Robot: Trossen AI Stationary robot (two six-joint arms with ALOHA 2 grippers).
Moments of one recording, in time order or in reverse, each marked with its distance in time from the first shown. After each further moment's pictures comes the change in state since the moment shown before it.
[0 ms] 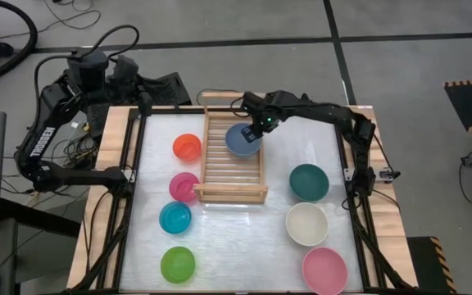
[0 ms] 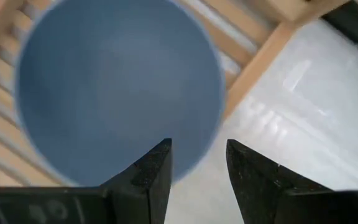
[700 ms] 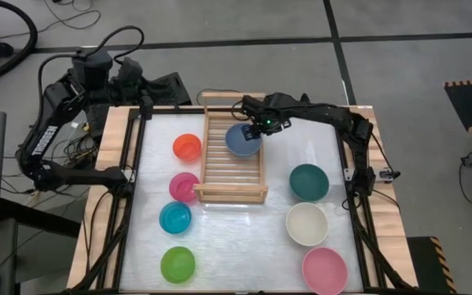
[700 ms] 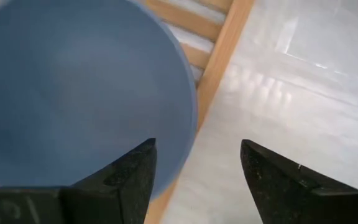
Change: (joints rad) left arm 0.000 0.017 0.000 -0.020 0.084 0.022; right arm -0.003 0.023 -0.028 -0.033 0.031 0.259
